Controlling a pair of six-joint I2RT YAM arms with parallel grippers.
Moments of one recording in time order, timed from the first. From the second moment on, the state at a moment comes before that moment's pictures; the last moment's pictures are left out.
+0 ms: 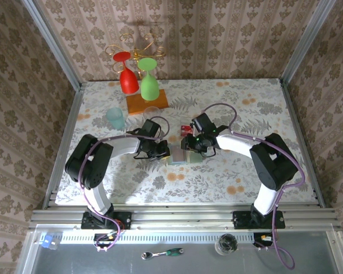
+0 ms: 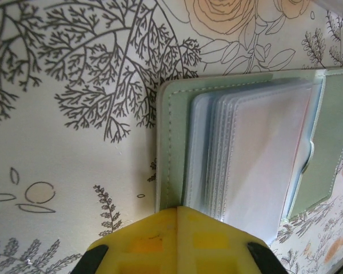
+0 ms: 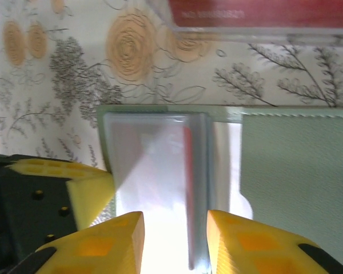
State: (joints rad) left arm -0.59 1.77 0.92 -0.28 0.45 -0.72; right arm 0.55 1.77 1.05 -0.32 -0.31 0.71
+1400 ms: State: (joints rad) left arm -0.61 1.74 0.89 -0.28 0.48 -0.72; right arm 0.59 1.74 1.01 -0.34 -0.44 0.81
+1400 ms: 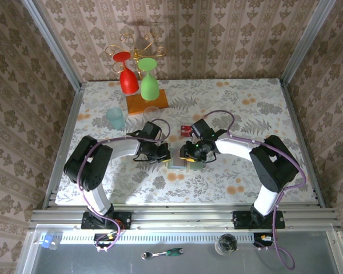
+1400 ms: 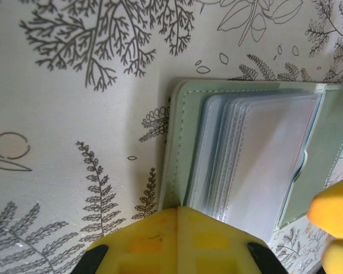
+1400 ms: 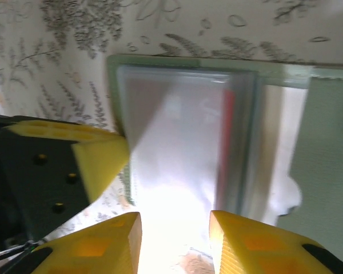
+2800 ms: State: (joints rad) left arm -0.60 1.74 0.87 -0.26 0.49 -0.72; right arm 0.60 1.81 1.06 -0.40 -0.35 0.81
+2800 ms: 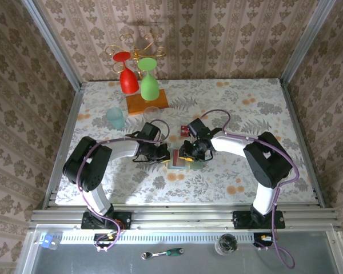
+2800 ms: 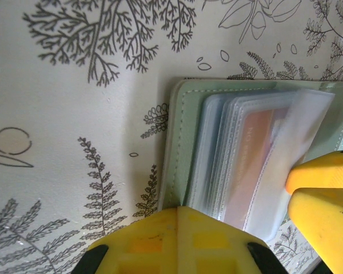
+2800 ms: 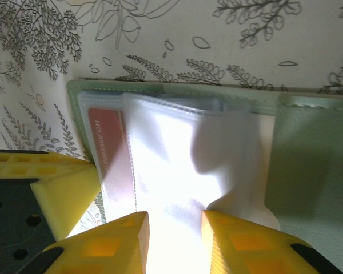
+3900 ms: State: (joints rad) left arm -0.66 1.70 0.91 -0.20 0.56 -0.79; right arm 0.57 1.76 0.95 -0.32 -0.35 0.82
